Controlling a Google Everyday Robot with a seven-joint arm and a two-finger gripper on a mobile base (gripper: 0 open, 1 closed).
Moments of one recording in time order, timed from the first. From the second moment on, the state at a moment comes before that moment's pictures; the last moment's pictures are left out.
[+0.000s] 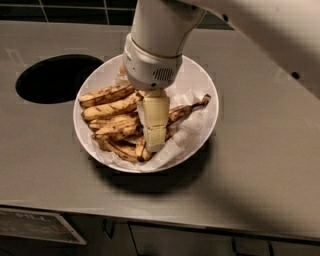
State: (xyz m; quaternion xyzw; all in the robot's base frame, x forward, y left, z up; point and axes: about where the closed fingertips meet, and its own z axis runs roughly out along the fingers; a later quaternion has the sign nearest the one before) arm 0.458 0.052 0.926 -0.83 0.53 0.08 0.13
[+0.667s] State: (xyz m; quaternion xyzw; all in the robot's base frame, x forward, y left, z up) arm 0.452 0.061 0.915 -0.84 0.53 0.09 0.12
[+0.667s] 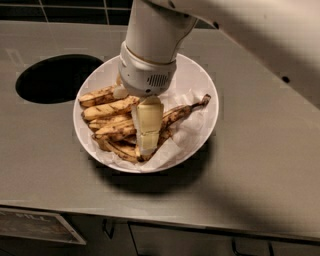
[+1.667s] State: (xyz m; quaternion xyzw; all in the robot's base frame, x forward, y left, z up) arm 0.436 0.056 0.934 -0.83 0.54 0.08 0.13
